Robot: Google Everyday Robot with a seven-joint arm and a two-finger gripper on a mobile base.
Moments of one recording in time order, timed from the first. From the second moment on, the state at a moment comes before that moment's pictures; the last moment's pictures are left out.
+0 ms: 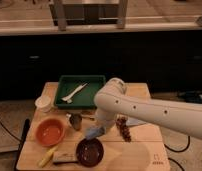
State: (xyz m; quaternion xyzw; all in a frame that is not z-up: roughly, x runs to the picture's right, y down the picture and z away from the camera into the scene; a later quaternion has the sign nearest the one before) arm 0.014 0.190 0.676 -0.27 -0.23 -0.49 0.80
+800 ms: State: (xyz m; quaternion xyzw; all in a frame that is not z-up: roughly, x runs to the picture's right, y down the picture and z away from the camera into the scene) arm -0.047 0.167 0.657 -0.25 -0.26 -0.55 0.75
